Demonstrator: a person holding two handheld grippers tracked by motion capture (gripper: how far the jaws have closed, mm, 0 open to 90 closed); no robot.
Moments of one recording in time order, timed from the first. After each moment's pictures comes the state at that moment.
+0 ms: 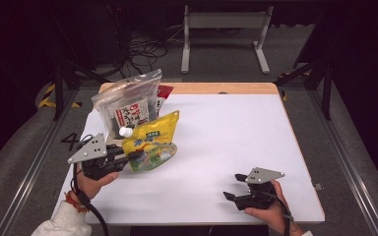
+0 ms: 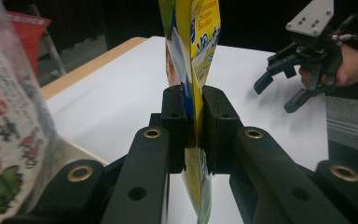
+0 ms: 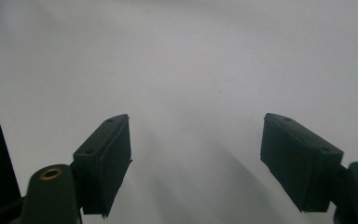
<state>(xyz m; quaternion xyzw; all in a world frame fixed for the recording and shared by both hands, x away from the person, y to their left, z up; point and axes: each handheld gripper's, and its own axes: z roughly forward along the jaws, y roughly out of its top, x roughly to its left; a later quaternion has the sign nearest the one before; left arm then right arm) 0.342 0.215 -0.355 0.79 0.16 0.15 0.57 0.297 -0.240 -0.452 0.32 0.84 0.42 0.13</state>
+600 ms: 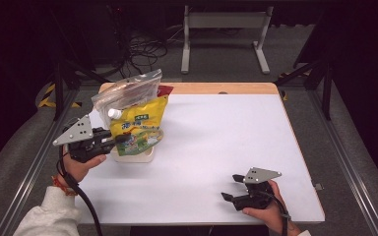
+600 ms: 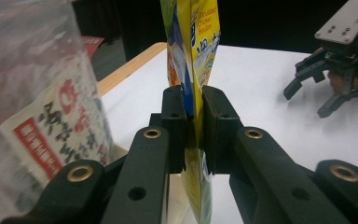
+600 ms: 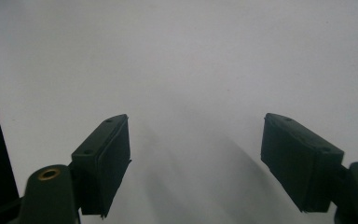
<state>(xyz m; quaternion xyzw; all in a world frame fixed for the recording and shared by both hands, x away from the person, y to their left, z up) 0.373 0.243 -0.336 0.80 0.16 0.18 0.55 0.300 -0.236 -0.457 0.32 0.84 0.42 0.12</state>
